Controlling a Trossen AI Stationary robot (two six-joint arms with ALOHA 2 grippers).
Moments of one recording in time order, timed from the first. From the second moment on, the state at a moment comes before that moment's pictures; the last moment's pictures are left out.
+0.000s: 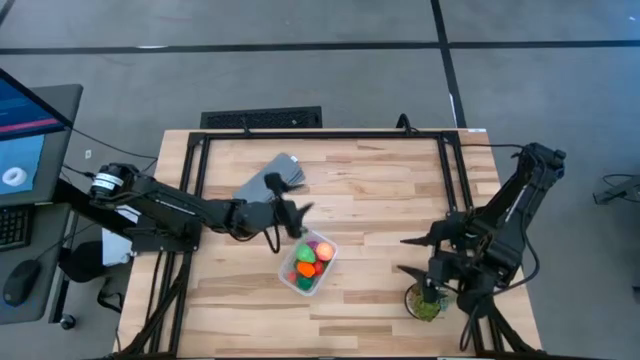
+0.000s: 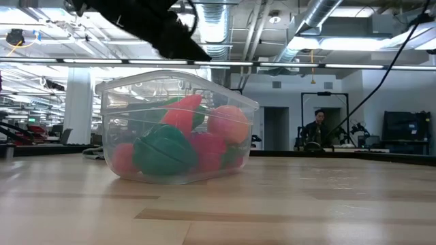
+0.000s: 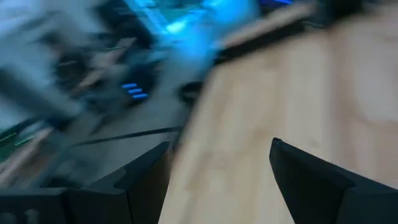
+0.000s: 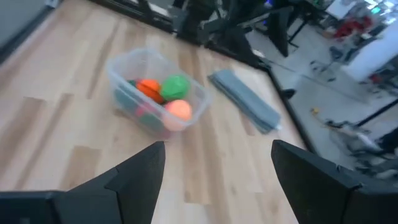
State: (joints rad) left arm -0.17 1.41 0.76 0.32 -0.71 0.38; right arm 1.01 1.20 0.91 -0.73 1.09 0.43
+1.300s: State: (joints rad) left arm 0.03 0.57 0.39 0.41 -0.15 0.12; right arm 0.42 0.62 0.72 -0.10 0.32 -0.09
